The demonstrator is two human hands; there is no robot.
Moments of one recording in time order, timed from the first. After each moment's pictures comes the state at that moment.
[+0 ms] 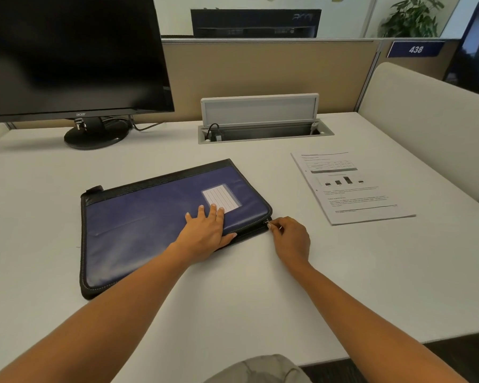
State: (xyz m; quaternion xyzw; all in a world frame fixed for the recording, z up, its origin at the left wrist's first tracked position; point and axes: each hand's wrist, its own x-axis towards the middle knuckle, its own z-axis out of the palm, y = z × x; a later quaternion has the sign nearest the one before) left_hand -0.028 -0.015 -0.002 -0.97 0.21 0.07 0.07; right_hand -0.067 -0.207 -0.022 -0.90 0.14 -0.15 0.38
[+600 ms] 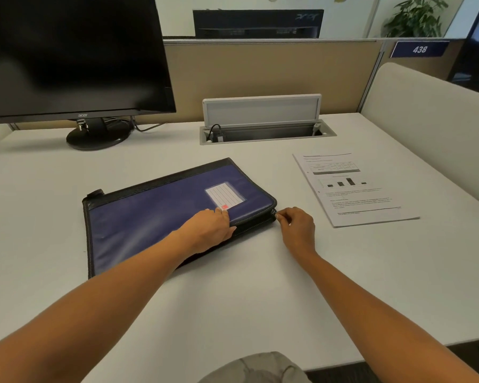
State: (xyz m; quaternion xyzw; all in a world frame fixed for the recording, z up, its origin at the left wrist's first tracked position) left_hand -0.017 -0.024 0.021 -0.95 0.27 0.06 0.10; right_hand -0.047 -0.223 -0.013 -0.89 0.11 -0.17 0.40
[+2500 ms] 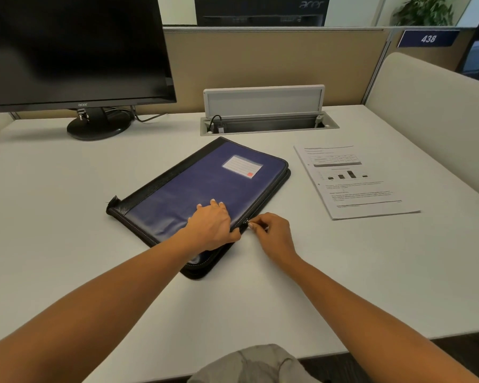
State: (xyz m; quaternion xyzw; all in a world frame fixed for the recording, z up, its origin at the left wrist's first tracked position) left_hand -0.039 -0.041 0.022 -0.98 0.18 0.09 0.06; right_hand -0.065 -0.189 -0.023 -0.88 0.01 -0.11 0.46
